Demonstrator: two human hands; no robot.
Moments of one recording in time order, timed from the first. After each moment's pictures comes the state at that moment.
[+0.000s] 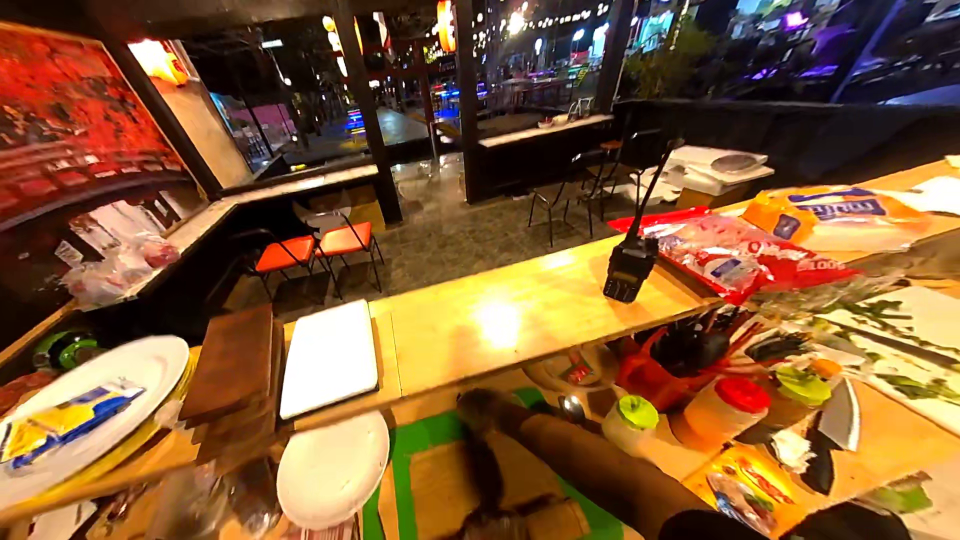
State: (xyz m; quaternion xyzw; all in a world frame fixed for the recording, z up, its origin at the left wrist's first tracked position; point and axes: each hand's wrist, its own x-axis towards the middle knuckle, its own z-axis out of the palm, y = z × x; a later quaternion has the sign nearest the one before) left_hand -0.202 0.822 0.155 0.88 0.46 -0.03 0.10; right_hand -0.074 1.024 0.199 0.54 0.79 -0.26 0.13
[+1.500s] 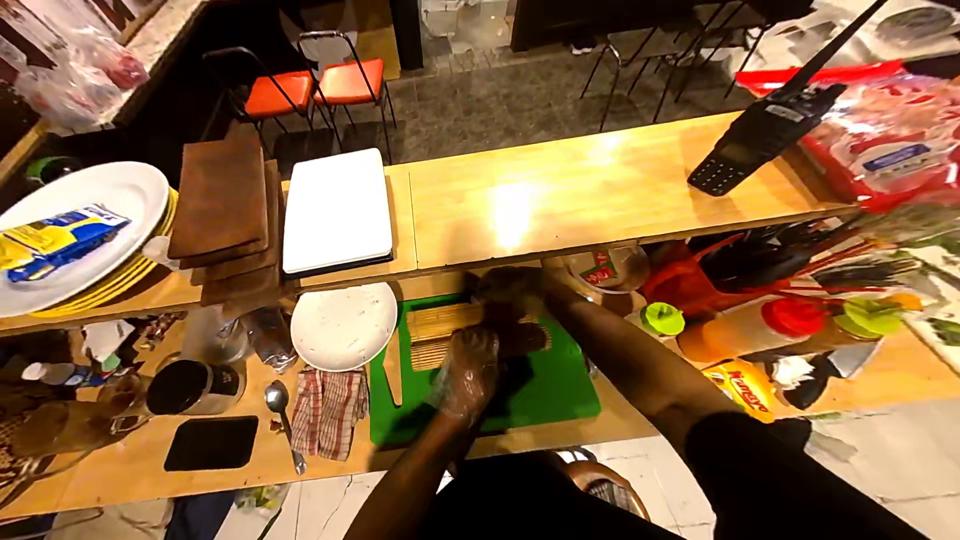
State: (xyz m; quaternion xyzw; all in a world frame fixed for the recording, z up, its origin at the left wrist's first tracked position) left_hand -0.207 0.908 0.127 0.88 0.47 0.12 0.04; right_hand -0.044 1.037 0.226 0.52 0.76 -0.39 0.08
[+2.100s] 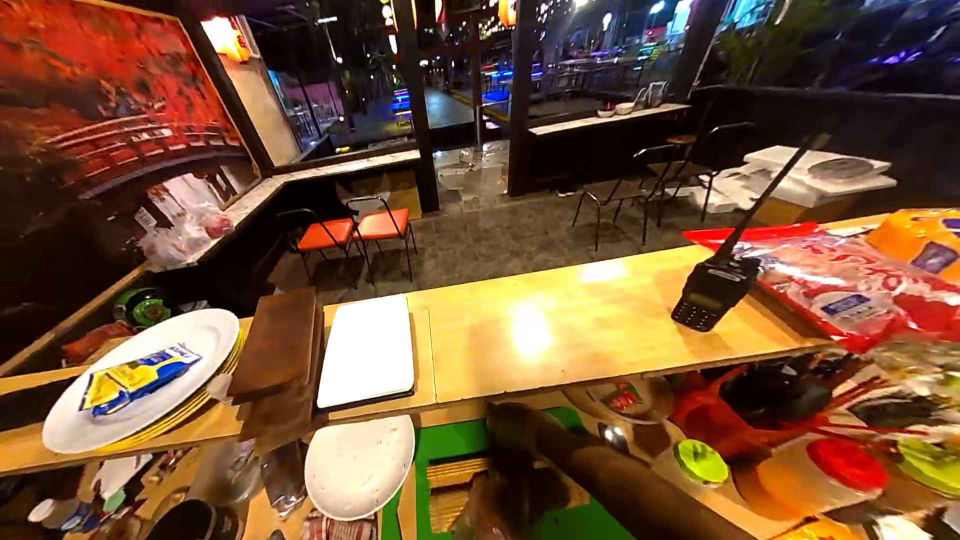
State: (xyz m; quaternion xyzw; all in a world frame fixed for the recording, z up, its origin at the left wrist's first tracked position) left_hand -0.208 0.900 0.151 0.80 0.54 0.17 0.22; right_hand -0.072 1.036 0.187 0.51 0.81 -0.23 0.19
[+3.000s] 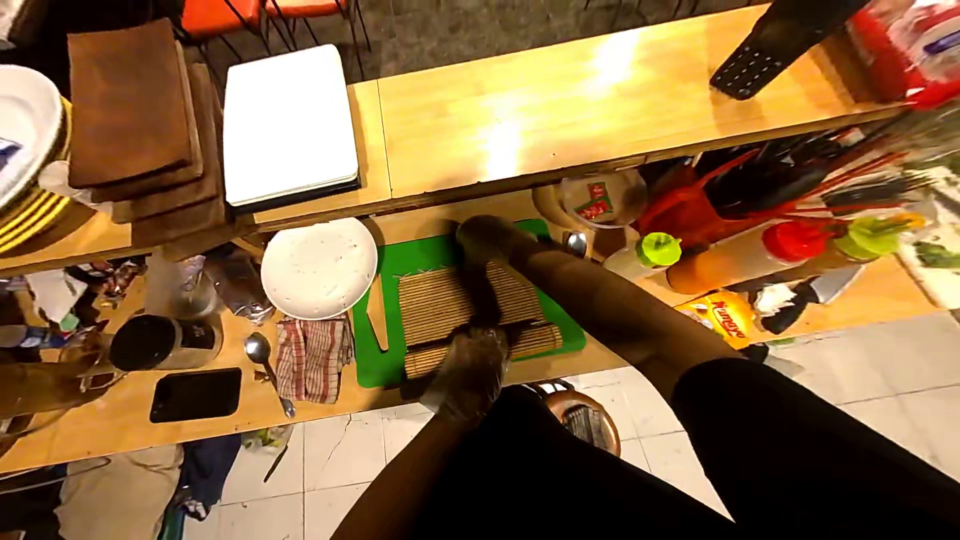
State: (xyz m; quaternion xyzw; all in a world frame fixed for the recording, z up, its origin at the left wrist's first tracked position) left_hand -0.194 0.817 0.148 0.88 0.47 -0.04 0.07; right_hand -0.077 1.032 0.171 0.57 0.78 -0.20 0.15
